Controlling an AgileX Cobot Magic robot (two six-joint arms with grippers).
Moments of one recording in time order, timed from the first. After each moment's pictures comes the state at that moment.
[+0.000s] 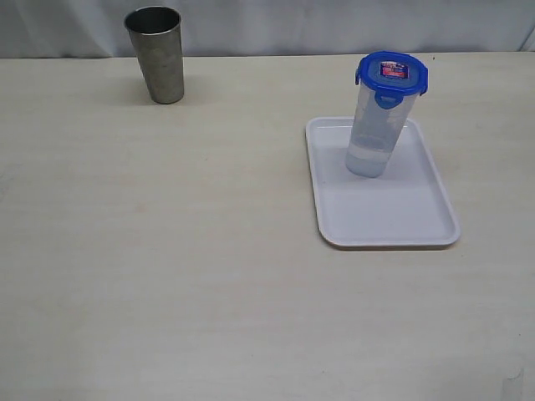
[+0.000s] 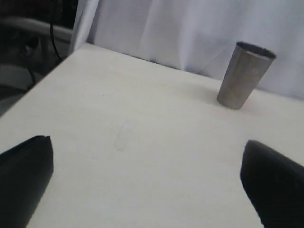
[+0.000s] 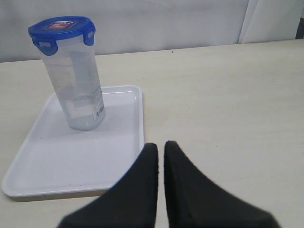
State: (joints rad) left arm 0.10 0.00 0.00 0.04 0.33 -0.22; right arm -0.08 0.00 0.00 0.01 0.35 0.01
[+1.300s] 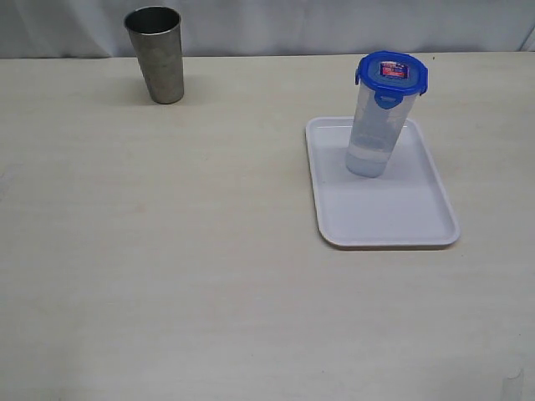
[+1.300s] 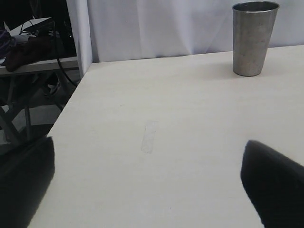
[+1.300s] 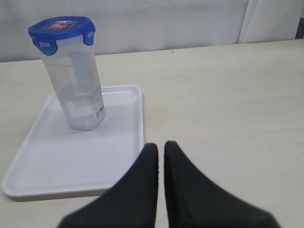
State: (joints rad) left arm 0.10 0.00 0.00 0.04 0.34 0.10; right arm -0.08 0.00 0.00 0.01 0.35 0.01
